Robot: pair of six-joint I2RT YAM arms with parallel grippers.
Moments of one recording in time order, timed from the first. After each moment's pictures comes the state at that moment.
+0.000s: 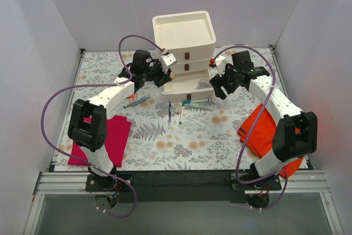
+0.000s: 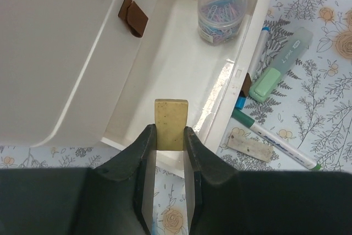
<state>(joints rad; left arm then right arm) -0.40 1.75 1.33 -0.12 0.54 0.47 0.28 1.57 1.31 -0.68 -0.31 -0.50</state>
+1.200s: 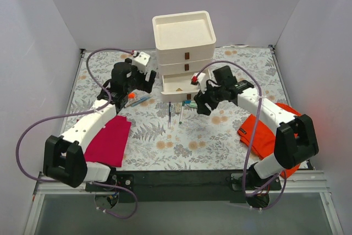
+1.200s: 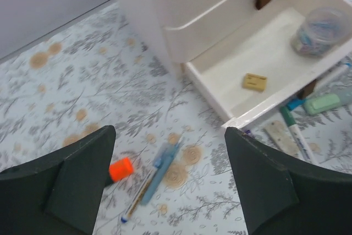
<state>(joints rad) -0.37 1.36 1.02 -0.02 0.10 0.18 0.47 1.50 1.14 -0.57 -0.47 -0.43</state>
